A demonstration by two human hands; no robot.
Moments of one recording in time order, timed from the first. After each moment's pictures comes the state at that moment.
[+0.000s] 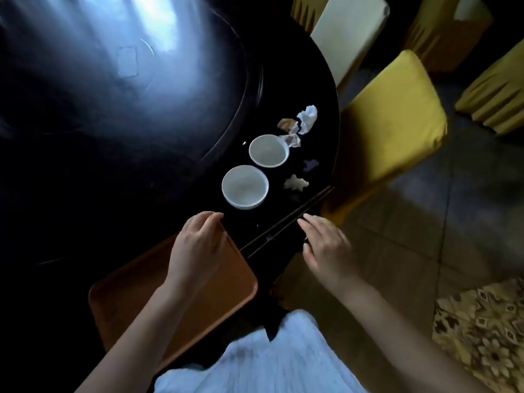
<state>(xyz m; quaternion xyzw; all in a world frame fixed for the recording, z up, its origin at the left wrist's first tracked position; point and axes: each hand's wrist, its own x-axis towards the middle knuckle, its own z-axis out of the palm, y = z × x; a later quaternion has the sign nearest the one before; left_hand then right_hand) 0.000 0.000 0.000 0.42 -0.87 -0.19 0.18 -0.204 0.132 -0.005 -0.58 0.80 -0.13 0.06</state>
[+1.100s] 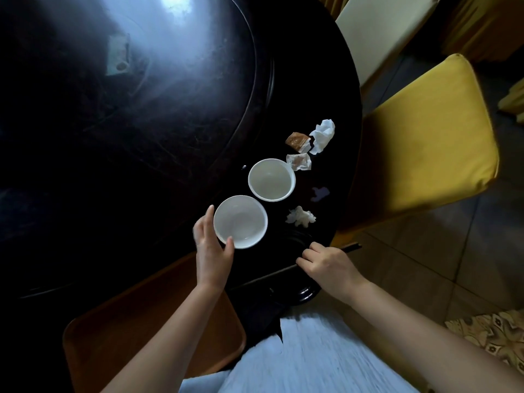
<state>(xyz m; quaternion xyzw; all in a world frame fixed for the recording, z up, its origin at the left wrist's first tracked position) -0.088 -0.063 -0.079 0.59 -0.67 -0.37 0.27 -0.298 0.057 -0.053 -0.80 0.60 0.02 0.04</state>
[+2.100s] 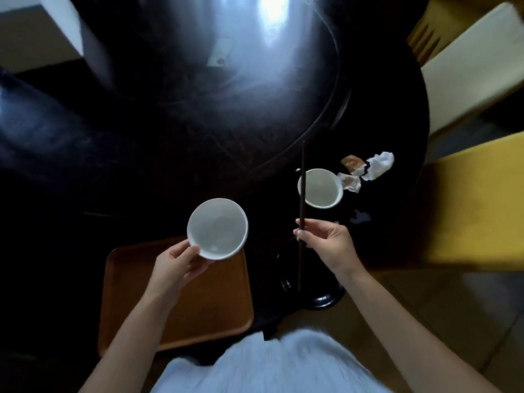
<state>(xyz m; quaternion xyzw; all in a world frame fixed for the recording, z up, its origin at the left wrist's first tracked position) 0.025 -0.012 -0.024 0.66 -0.23 -0.61 0.38 -0.253 -0.002 -0.006 -0.38 0.63 -0.43 0.52</state>
